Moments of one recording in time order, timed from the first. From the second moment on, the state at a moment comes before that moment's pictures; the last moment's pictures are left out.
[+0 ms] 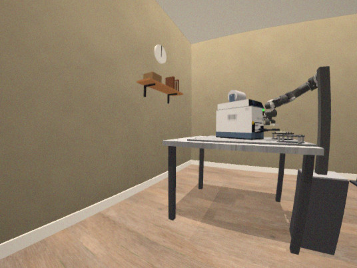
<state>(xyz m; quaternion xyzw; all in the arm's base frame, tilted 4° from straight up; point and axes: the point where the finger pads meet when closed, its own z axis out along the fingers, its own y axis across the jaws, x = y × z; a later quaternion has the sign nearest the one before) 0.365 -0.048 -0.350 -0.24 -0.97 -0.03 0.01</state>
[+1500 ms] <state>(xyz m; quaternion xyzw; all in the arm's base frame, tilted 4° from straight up) 0.367 -0.047 -0.355 -0.24 -0.97 -0.03 0.01</state>
